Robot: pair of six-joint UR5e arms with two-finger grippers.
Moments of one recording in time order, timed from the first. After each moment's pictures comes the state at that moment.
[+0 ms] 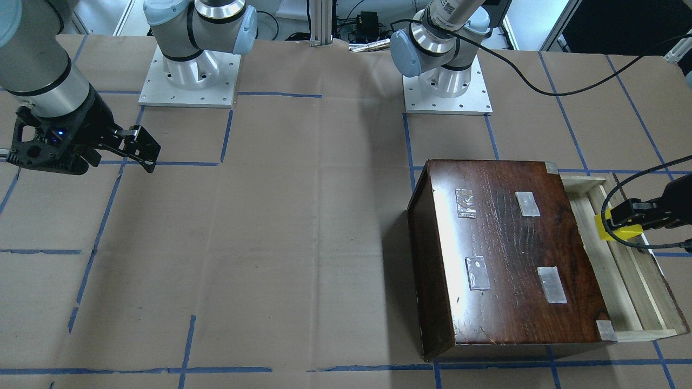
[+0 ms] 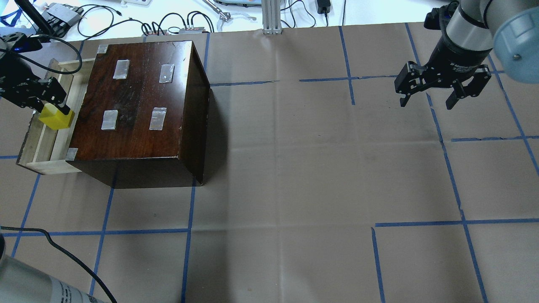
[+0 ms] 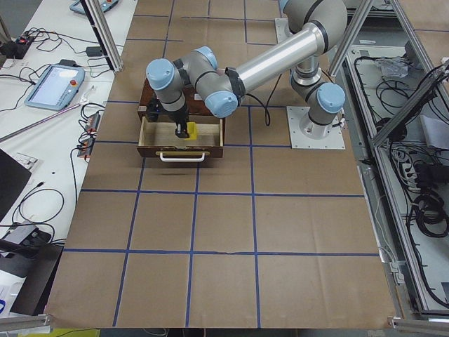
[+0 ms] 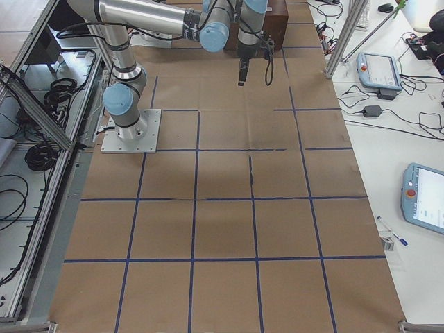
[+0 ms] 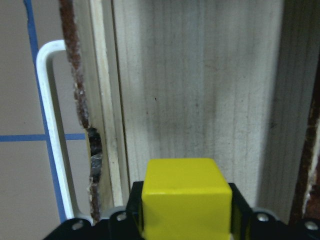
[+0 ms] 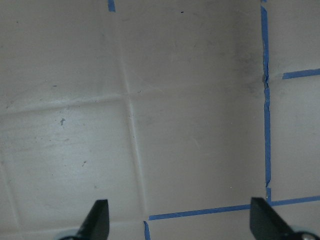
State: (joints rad) left arm -1.06 -1.95 -1.43 -1.51 1.55 0.50; right arm 1.43 -1.52 1.64 -1.63 -1.57 -0.03
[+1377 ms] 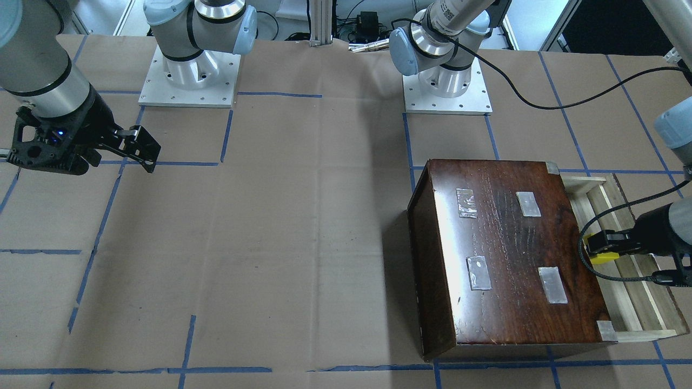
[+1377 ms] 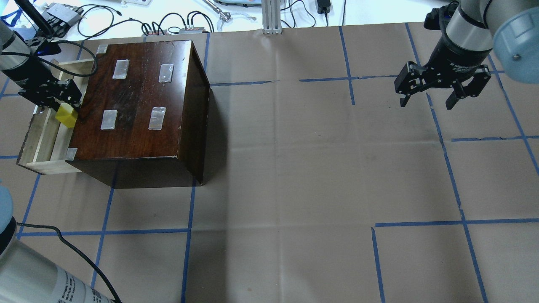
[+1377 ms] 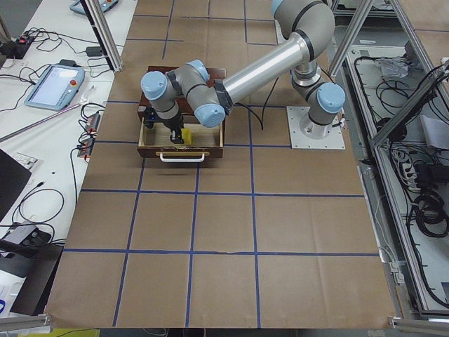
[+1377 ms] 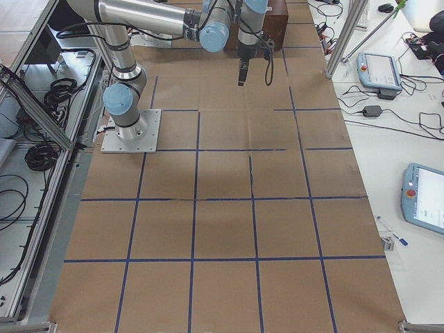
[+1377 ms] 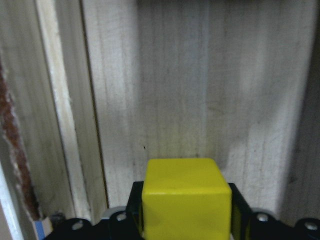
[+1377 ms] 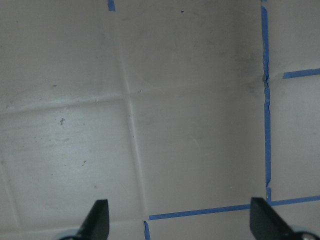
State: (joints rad) left arm -1.08 -2.03 -1.41 -1.44 1.55 0.50; right arm 1.43 -1.52 1.65 -1.63 -1.57 -0.03
